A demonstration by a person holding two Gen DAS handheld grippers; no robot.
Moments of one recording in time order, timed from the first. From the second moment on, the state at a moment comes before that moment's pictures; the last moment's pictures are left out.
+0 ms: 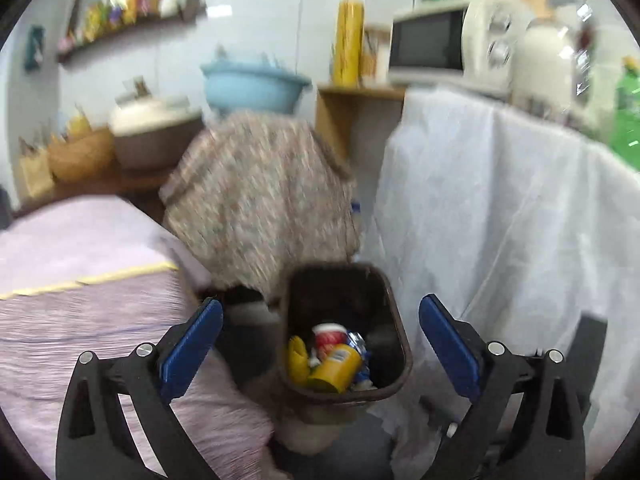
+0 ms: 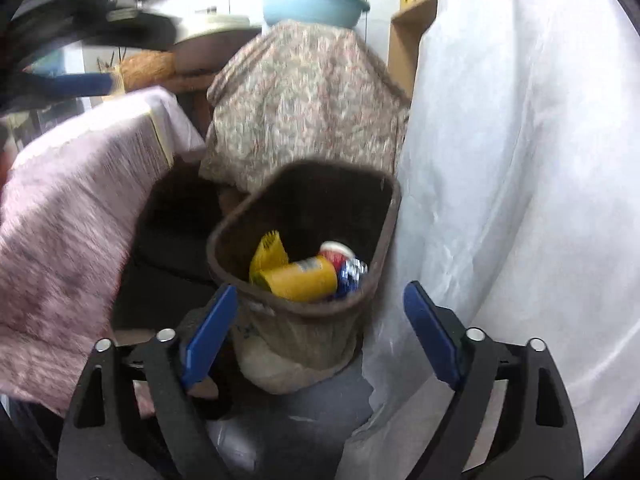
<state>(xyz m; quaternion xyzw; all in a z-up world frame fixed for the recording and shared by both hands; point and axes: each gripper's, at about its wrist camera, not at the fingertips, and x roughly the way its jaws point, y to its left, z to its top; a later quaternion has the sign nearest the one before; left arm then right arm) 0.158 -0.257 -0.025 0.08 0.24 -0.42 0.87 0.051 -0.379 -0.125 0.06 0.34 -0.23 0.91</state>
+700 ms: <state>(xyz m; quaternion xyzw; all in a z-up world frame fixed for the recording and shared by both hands) 0.034 -0.044 0.014 -0.01 0.12 -0.14 0.98 -0.004 -0.219 0.026 0.01 0.14 -0.12 0.98</state>
